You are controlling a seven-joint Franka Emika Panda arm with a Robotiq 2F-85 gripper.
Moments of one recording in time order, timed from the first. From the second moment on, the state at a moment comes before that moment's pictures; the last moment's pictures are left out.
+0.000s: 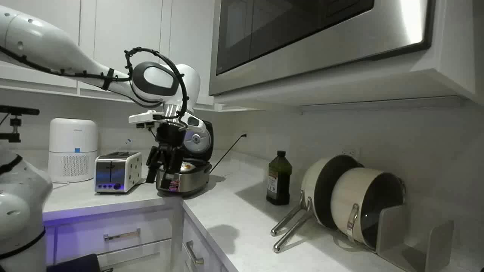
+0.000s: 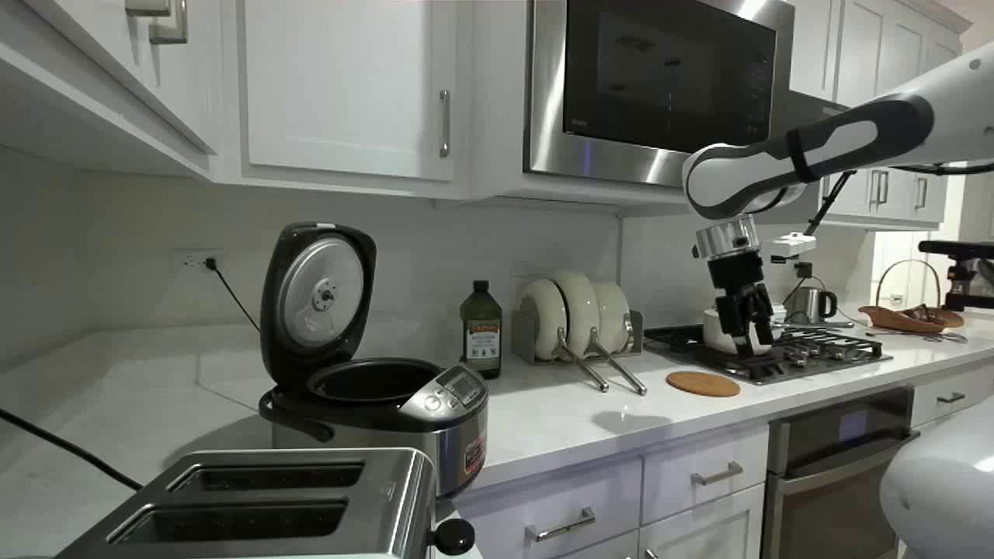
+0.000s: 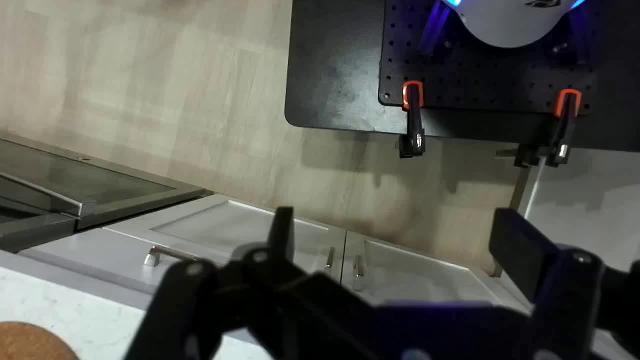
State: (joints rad) arm -0.14 -0.63 -0.20 -2.37 -0.30 1.53 -0.33
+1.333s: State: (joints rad) arm 0.23 -0.80 -0.02 -2.48 -0.20 1.40 -0.47
